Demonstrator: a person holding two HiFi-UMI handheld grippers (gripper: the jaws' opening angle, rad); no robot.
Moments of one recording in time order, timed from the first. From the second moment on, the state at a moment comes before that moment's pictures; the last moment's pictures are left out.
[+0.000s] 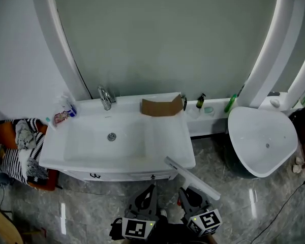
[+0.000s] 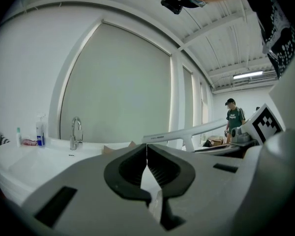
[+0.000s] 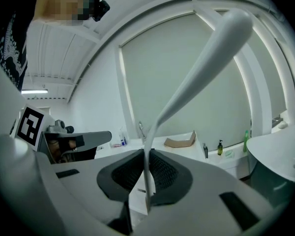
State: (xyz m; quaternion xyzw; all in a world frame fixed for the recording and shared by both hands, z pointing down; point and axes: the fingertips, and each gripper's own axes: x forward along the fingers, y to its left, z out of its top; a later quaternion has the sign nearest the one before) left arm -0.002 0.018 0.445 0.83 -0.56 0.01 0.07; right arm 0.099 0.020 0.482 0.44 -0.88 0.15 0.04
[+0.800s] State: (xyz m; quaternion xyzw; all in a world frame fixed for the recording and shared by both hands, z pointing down) left arm -0.062 -0.101 0.446 0.84 -0.53 0.02 0.08; right arm 0.065 -0.097 0.480 0.51 -0.84 0.17 0.02
